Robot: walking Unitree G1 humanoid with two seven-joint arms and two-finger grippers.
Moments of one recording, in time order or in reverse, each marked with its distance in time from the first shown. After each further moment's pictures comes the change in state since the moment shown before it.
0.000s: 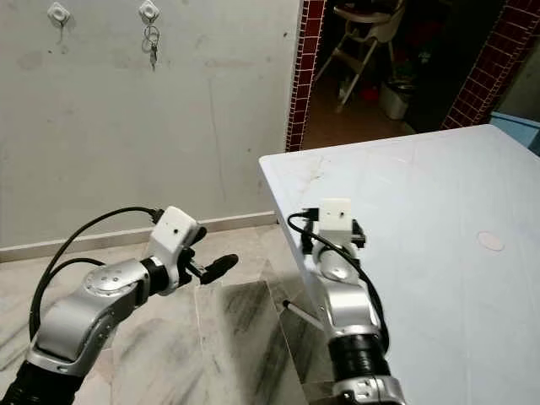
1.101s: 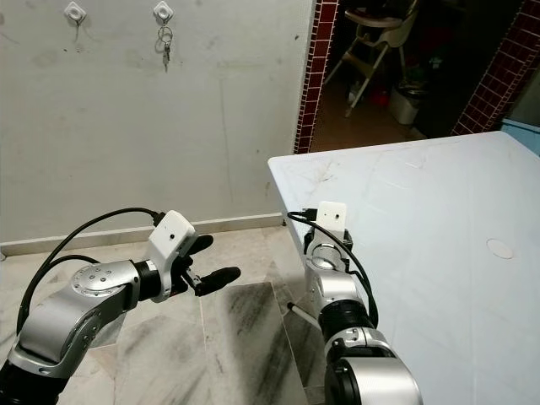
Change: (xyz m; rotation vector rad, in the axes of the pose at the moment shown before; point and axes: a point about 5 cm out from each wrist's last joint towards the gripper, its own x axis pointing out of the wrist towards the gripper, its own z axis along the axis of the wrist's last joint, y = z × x) left arm -0.009 -0.008 -0.001 0.020 0.030 -0.147; right arm 0.029 -0.011 -0.019 0.029 0.101 -0.129
